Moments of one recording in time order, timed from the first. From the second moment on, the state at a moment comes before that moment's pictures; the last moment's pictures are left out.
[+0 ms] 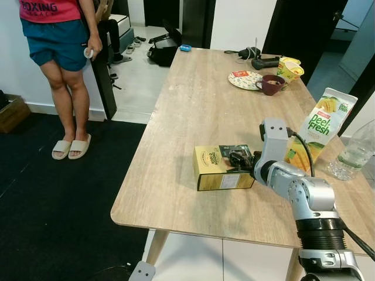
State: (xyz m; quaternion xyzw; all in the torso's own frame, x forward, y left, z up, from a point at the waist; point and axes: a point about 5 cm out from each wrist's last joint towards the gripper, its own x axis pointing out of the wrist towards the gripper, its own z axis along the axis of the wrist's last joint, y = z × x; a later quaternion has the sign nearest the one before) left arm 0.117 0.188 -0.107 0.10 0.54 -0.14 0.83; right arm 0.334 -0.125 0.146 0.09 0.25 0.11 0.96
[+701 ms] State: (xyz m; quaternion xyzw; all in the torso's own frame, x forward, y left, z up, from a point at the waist) left arm 0.116 0.188 -0.108 0.10 0.54 -0.14 0.82; right arm 0.323 -0.118 0.149 0.08 0.30 0.19 0.93
